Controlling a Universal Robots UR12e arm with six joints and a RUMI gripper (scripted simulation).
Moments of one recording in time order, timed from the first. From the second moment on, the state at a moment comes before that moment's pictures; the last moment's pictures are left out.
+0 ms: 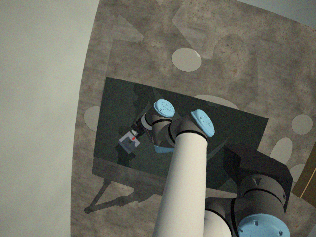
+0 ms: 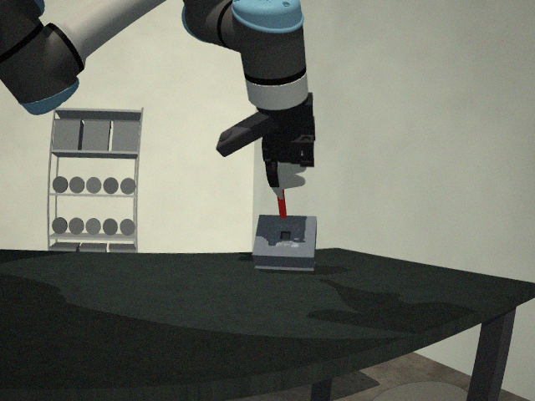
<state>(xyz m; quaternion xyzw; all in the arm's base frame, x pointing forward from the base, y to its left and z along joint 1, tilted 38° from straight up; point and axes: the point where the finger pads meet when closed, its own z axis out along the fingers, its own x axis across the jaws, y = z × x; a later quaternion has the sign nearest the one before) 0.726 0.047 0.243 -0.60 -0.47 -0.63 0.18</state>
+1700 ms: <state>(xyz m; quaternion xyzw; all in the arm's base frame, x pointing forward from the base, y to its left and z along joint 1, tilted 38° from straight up) 0.735 0.059 0.240 -0.60 -0.47 -0.63 0.18</state>
